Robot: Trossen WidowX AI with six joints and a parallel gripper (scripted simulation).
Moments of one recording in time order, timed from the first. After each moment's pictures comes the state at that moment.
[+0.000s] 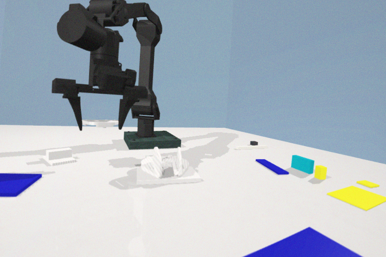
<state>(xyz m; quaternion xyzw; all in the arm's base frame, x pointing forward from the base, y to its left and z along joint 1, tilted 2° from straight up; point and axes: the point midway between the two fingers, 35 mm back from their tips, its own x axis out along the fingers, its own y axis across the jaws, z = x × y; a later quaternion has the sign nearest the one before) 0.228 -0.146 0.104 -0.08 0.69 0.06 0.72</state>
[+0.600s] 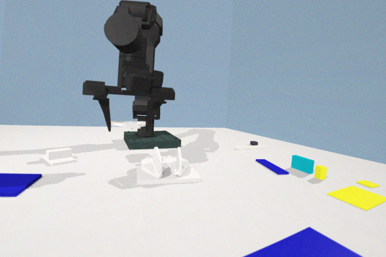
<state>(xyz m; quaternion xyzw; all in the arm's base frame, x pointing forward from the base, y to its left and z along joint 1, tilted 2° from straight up) 0.245 -0.089 0.103 -0.02 0.69 0.01 0.72</state>
